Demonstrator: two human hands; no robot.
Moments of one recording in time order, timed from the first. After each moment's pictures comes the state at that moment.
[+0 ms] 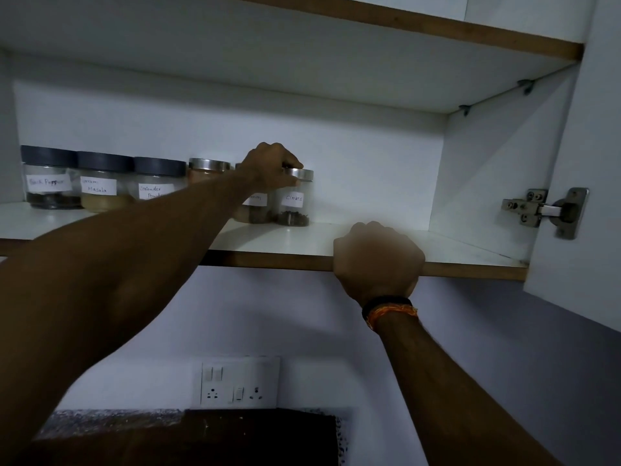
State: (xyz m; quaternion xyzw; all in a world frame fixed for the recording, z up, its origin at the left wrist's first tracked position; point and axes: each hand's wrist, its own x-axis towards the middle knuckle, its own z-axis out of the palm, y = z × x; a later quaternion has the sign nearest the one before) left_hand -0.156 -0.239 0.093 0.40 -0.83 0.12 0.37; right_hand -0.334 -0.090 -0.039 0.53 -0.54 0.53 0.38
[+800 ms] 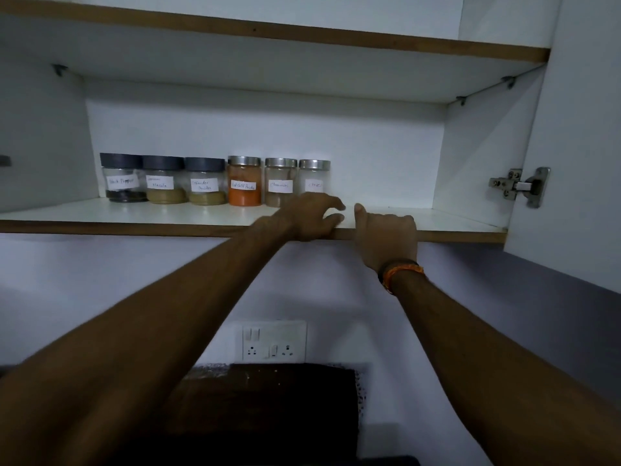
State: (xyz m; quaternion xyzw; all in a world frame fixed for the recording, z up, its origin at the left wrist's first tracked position) left_hand -0.156 -0.089 0.017 0.37 -0.89 0.07 0.25; right_hand -0.324 -0.056 -0.039 0.59 -0.68 0.29 0.32
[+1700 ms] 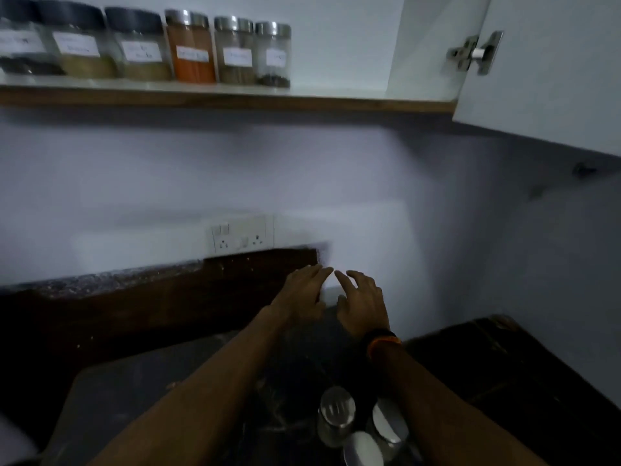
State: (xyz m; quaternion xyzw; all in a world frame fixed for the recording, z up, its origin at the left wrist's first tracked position) left_hand -0.134 0.028 -0.308 0.32 -0.93 -0.11 0.12; right_hand -0.274 0.116 -0.330 0.61 -0.76 0.20 0.02
